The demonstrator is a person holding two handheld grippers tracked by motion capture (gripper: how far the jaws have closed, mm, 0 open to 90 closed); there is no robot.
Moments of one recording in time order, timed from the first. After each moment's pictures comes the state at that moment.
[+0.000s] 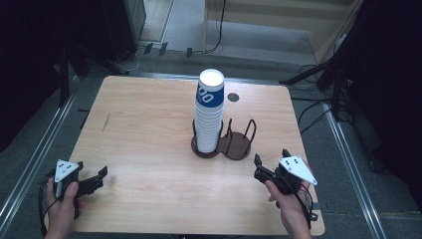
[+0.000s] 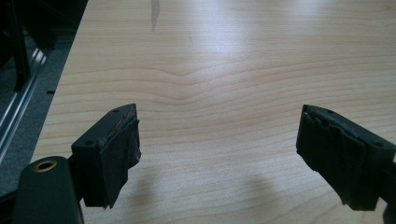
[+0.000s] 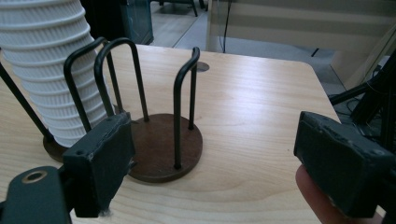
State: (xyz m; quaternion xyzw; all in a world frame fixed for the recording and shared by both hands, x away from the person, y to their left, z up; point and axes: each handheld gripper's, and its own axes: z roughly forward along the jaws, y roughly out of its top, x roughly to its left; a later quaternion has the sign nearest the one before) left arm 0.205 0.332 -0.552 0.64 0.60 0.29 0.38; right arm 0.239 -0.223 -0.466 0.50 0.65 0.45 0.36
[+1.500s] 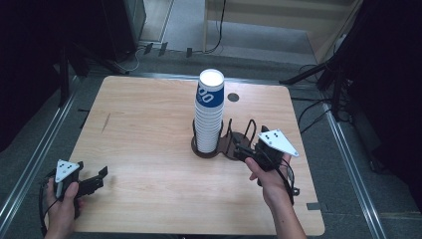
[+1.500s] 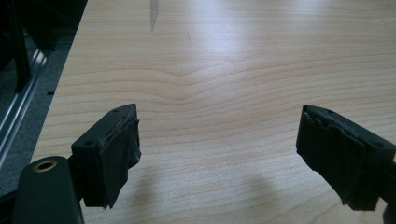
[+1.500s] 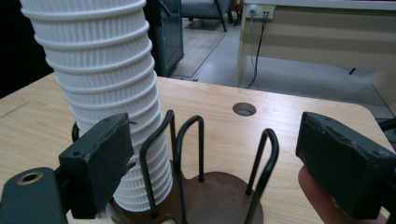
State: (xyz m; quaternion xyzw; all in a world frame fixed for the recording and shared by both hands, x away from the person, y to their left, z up) left arm 0.205 0.331 -0.552 0.64 0.60 0.30 0.37; right arm 0.274 -0.166 -0.419 0.47 0.66 0.49 0.33
